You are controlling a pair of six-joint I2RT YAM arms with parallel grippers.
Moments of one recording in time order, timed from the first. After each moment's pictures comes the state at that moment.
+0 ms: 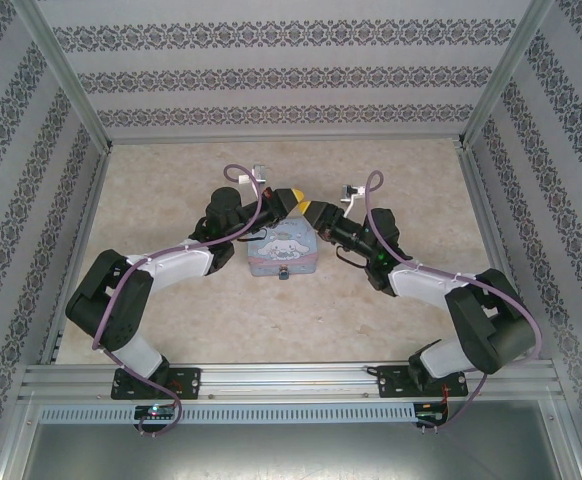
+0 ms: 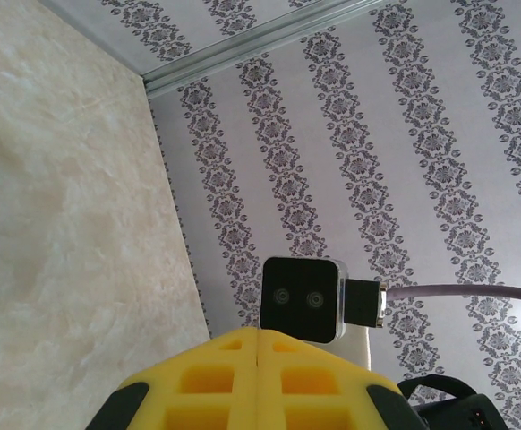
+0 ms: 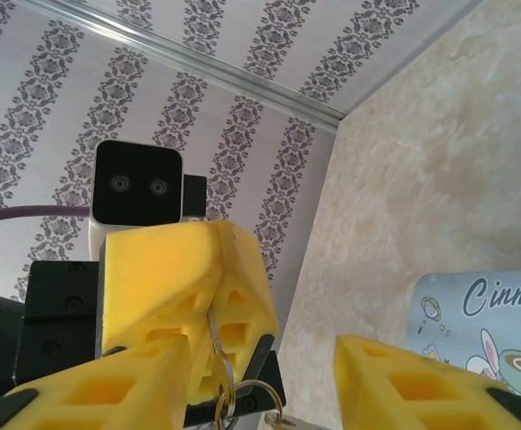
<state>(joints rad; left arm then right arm) -0.53 1.62 0.88 0.73 0.45 -1.19 0.48 1.45 0.58 0.86 -0.48 1.19</state>
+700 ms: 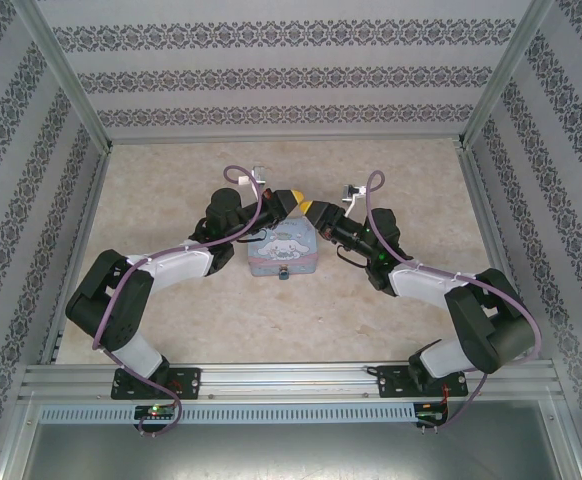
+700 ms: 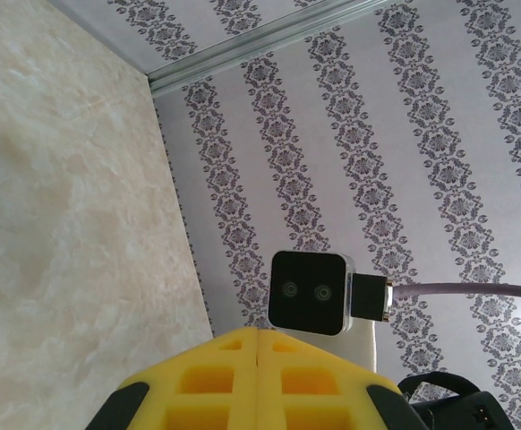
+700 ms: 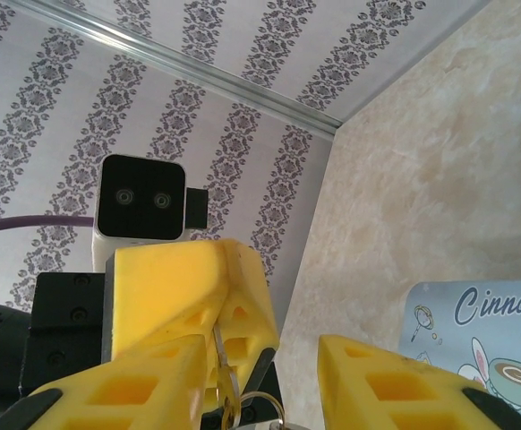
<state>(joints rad) -0.53 1.62 0.87 0.73 0.45 -1.19 0.47 1.45 0.58 0.86 -0.47 1.18</state>
